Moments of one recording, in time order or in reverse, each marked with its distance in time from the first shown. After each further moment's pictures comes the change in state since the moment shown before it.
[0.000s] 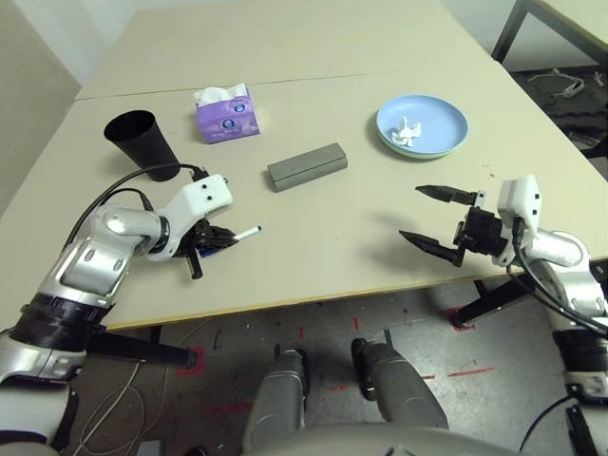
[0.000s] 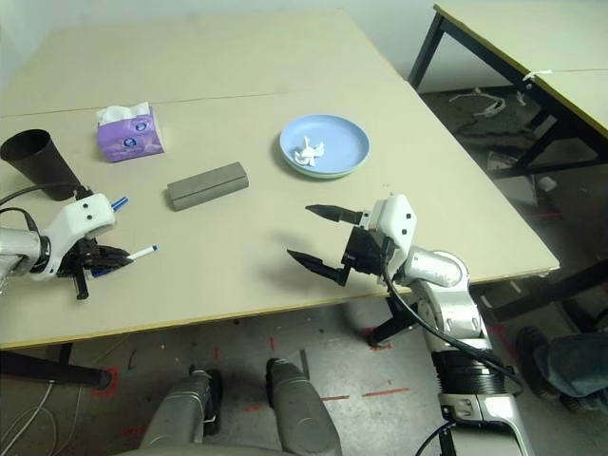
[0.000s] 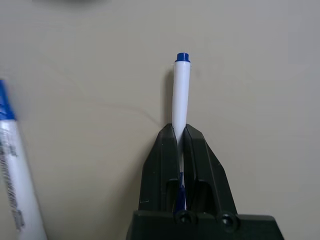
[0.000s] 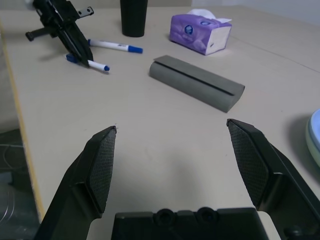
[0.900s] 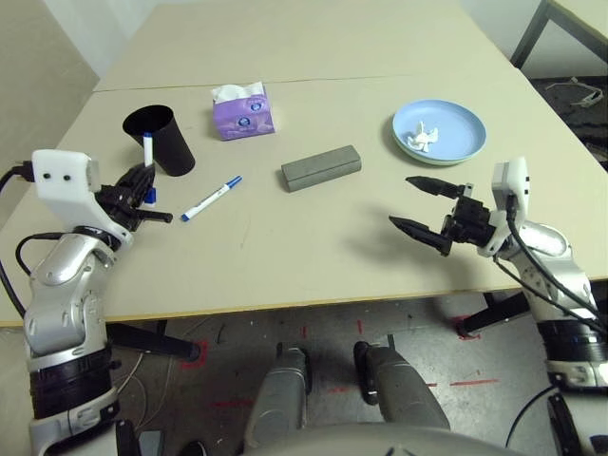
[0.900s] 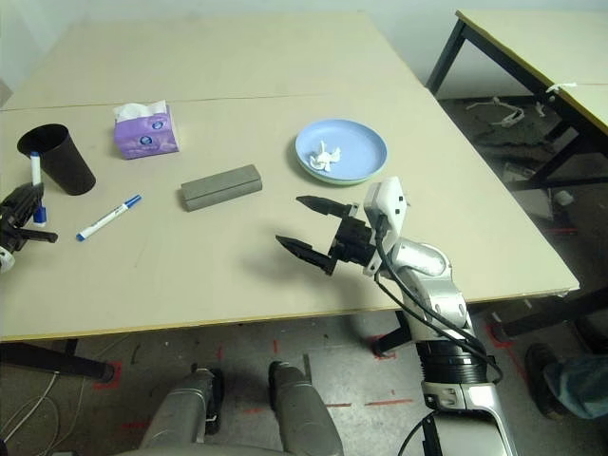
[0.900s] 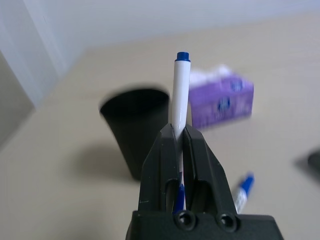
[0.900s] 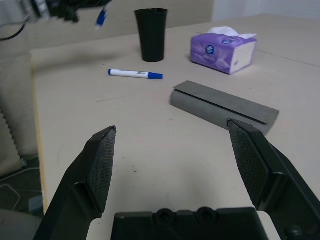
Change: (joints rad) left arm 0.093 -0.355 0.539 -0.114 -0.147 -0.221 0.665; right arm -0.038 0.053 0.011 -0.008 0.051 0.123 0.023
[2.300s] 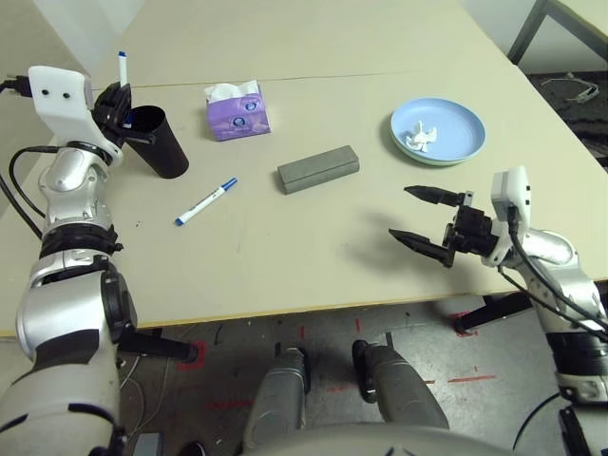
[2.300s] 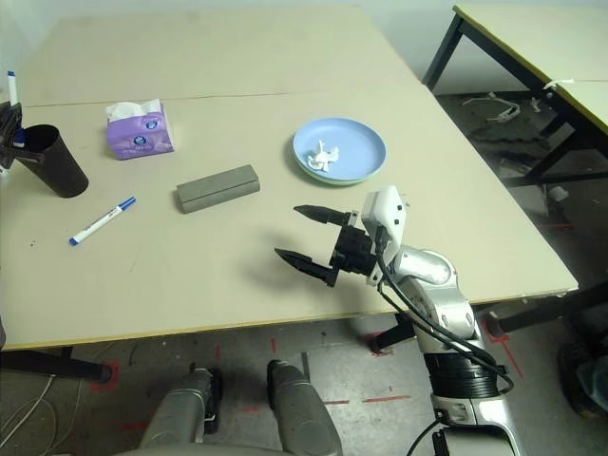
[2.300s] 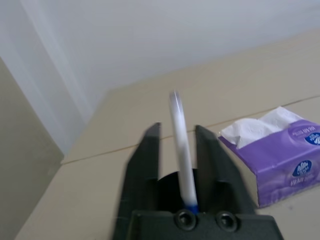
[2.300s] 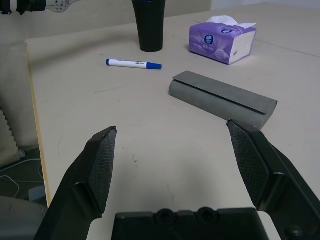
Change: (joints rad) left arm -0.671 0.191 -0.208 1.244 0.179 -0.750 -0.039; right arm 0.061 -0.038 0.003 -0.114 0.008 0.043 -0.041
